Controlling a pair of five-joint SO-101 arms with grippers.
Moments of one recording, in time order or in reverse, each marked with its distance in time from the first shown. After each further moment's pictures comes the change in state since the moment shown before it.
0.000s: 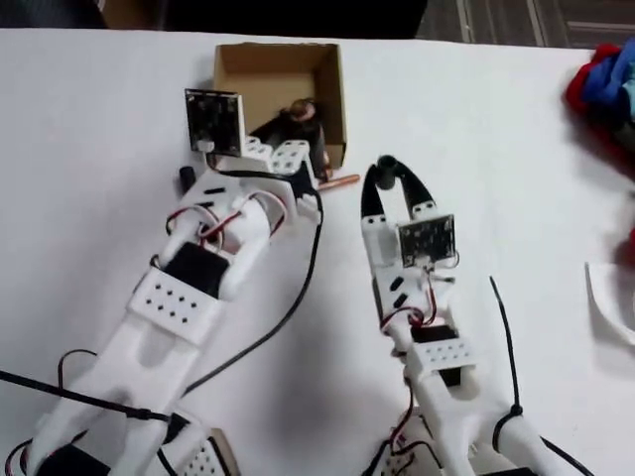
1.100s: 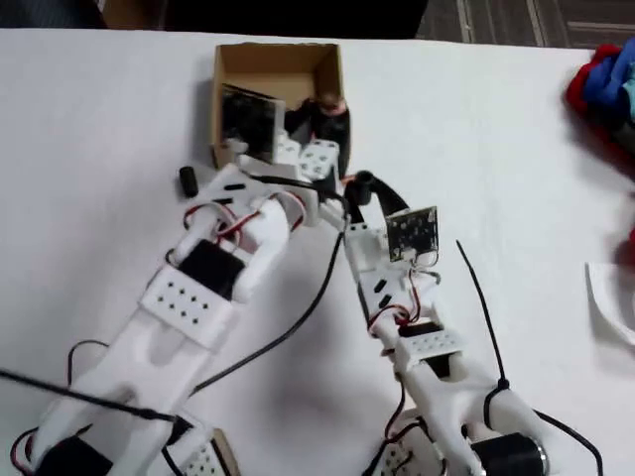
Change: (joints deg) left arm 5.4 2.8 -4.7 0.0 -10.1; right arm -3.7 9.5 -1.9 -0.7 -4.7
